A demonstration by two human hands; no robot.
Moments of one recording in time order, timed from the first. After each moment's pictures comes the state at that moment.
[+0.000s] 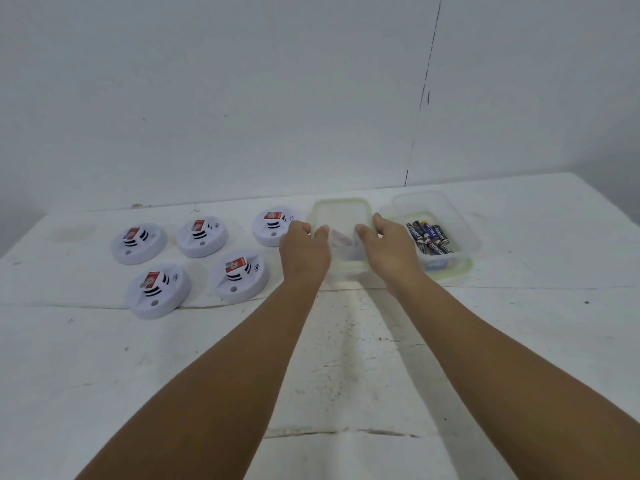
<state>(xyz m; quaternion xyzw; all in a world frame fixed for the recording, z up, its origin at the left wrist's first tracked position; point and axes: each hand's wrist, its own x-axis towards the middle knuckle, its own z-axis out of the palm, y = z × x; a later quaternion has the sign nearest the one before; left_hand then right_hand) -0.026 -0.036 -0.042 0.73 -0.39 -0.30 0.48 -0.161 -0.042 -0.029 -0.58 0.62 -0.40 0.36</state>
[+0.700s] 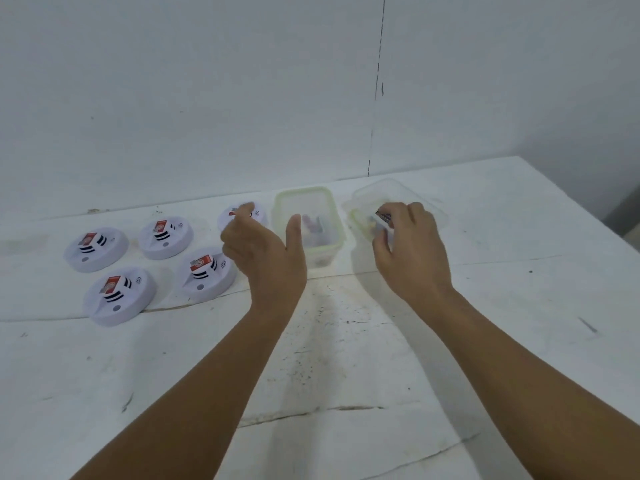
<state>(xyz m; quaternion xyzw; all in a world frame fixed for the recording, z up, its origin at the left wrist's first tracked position) -0.047 0.016 -0.033 0.71 -0.50 -0.01 0.49 -0.239 0.006 -0.034 -0.71 0.61 -0.36 0.00</state>
